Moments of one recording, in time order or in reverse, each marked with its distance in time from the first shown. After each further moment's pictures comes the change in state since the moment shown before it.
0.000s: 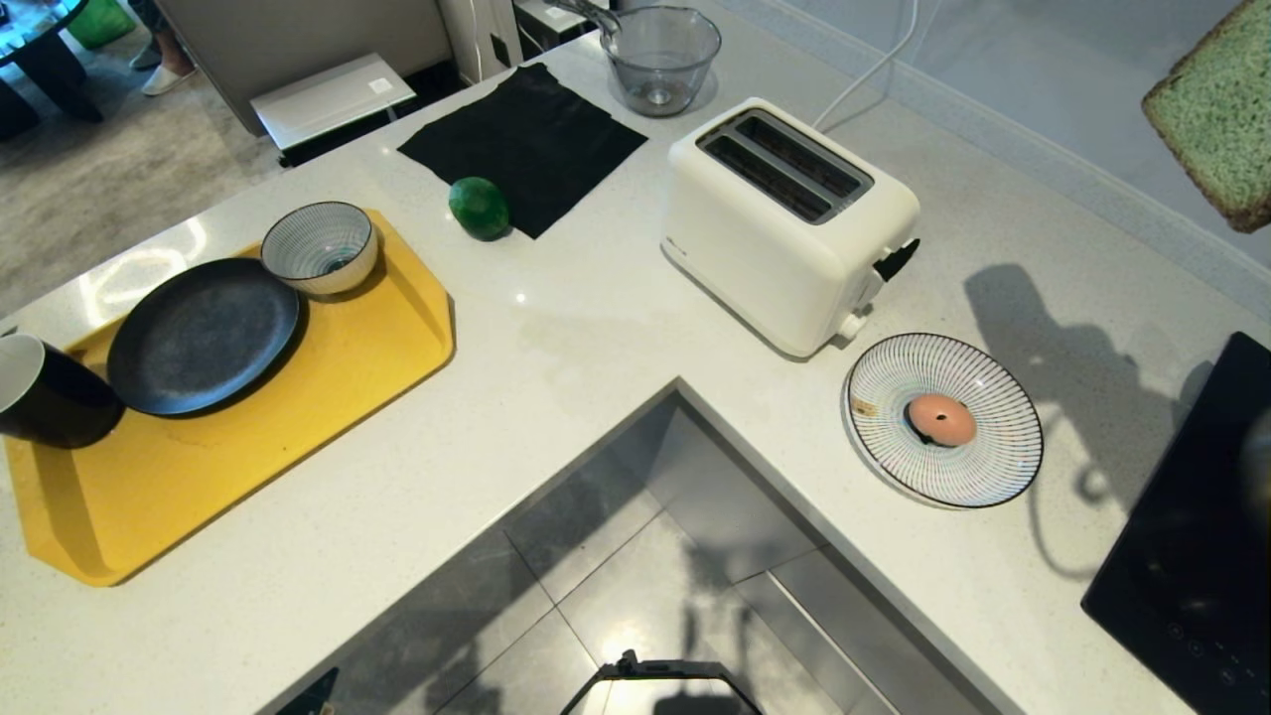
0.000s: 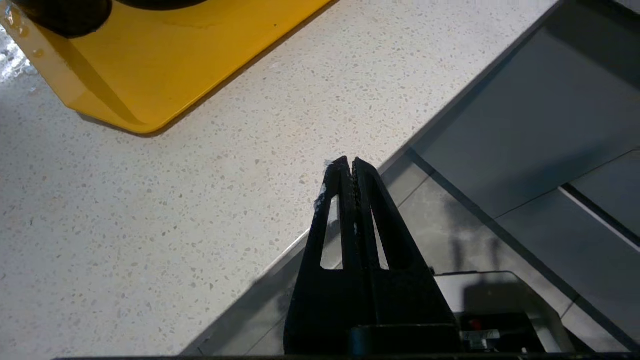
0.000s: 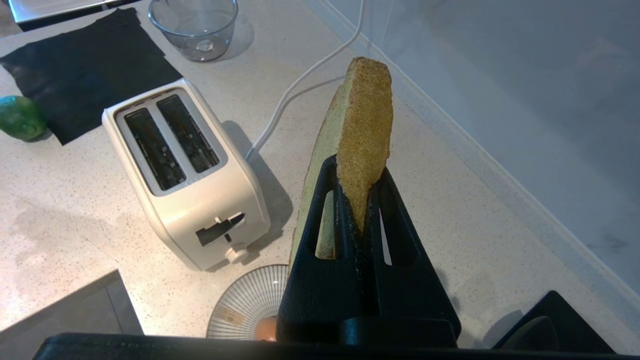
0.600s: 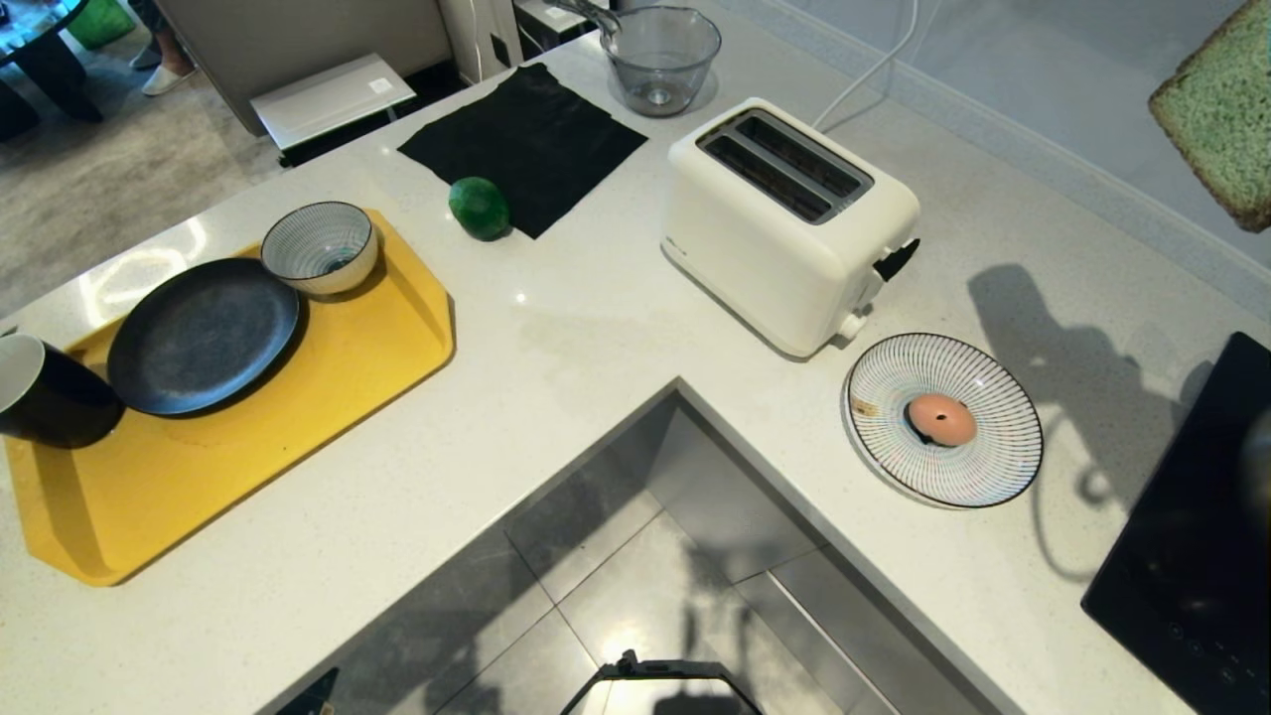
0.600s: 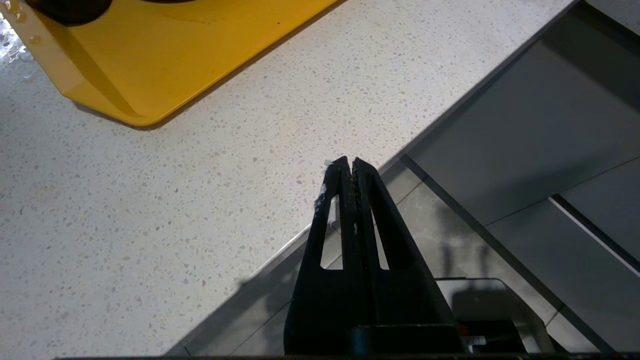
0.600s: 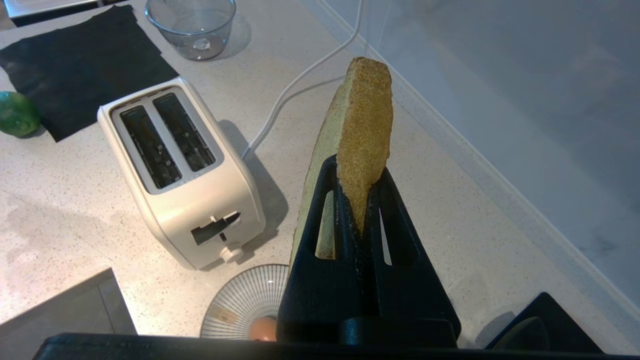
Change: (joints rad) left arm 0.000 0.000 0.000 -0.003 0.008 -0.038; right arm -0.001 -0.004 0.001 0.001 -0.002 -0.020
